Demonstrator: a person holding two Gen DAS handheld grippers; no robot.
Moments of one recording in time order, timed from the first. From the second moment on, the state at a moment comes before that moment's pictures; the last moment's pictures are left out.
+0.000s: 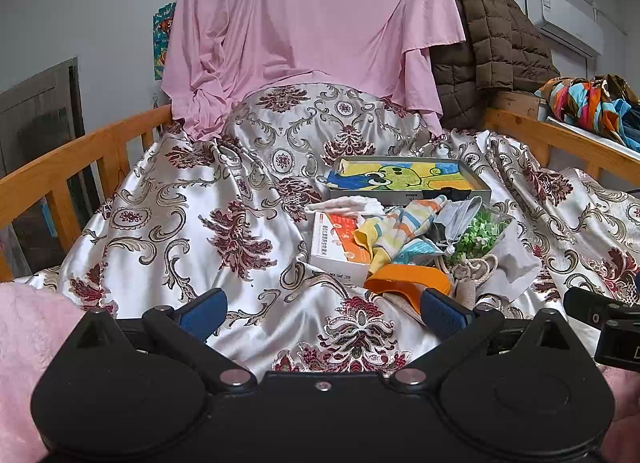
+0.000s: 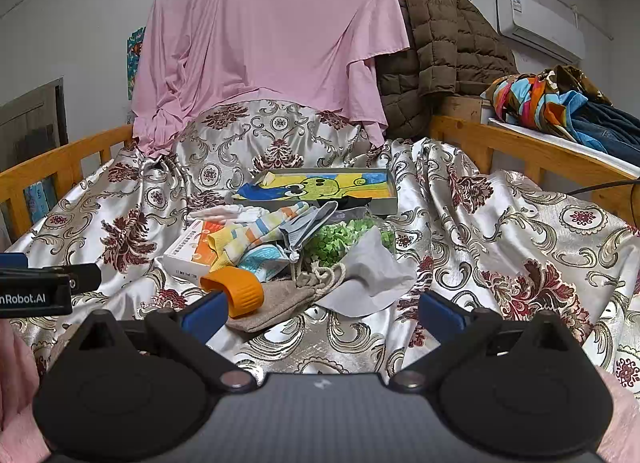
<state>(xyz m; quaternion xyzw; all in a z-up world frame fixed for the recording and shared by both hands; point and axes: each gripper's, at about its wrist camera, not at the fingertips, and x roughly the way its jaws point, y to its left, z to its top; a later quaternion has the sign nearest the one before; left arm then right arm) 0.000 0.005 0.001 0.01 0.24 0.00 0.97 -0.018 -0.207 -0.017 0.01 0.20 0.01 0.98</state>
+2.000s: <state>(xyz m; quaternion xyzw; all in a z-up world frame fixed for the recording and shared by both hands) 0.195 -0.028 -0.026 0.12 0.38 -0.32 0.86 0.146 -0.221 -0.030 -0.04 0.39 0.19 0.90</state>
